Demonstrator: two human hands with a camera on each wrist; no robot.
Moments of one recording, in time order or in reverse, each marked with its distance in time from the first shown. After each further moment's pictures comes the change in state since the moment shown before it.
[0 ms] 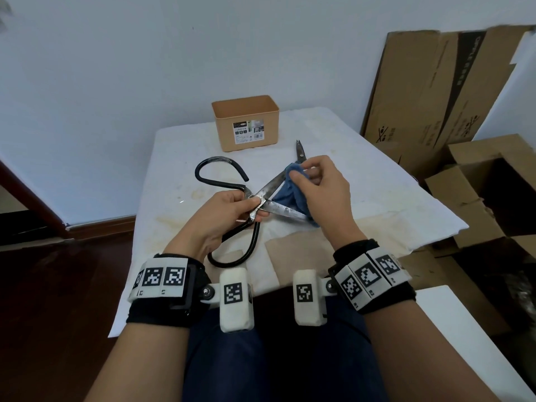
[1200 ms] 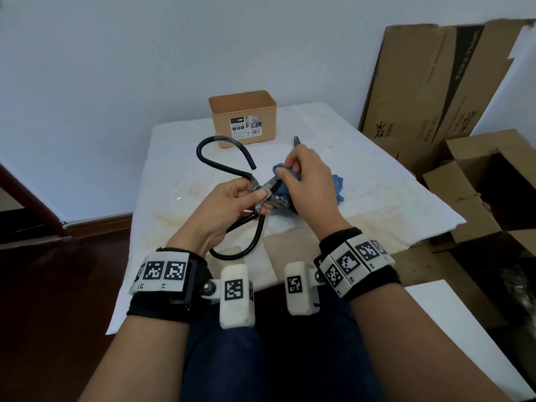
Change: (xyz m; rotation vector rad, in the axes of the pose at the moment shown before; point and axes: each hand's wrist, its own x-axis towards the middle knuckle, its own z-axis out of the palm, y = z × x) left_hand 0.000 0.001 0.007 0.020 -0.016 0.139; right_hand 0.007 0.001 0.017 -0.236 -0.010 -0.249
